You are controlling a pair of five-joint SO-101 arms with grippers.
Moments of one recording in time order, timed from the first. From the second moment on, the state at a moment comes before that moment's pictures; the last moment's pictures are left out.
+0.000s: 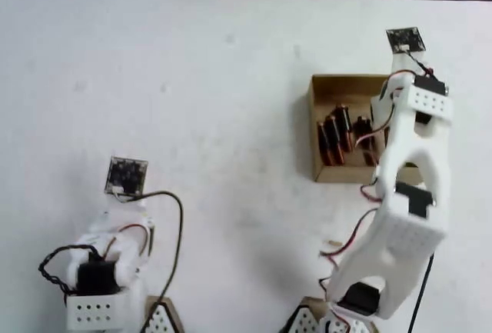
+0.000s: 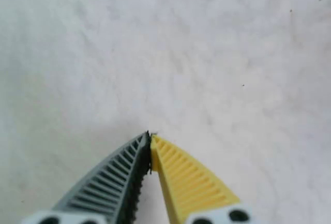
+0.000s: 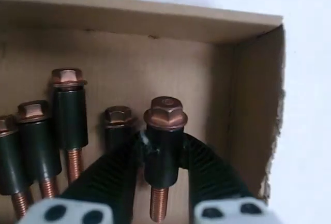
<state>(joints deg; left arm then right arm) -9.0 -104.0 97.1 73.3 -6.5 16.6 26.4 -10.8 59.8 26.8</state>
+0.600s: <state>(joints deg) -9.0 -104.0 97.1 73.3 -6.5 16.5 48.8 -44.4 81.1 26.9</state>
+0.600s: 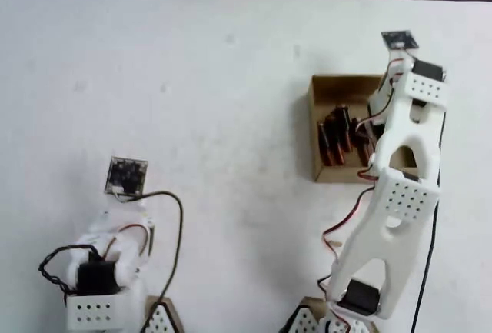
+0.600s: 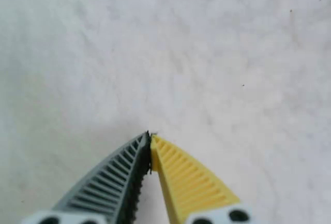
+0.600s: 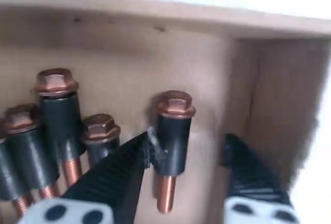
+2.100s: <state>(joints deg) -3.4 -104.0 97.1 73.3 -1.4 -1.5 -3.5 -60.2 98.8 17.4</state>
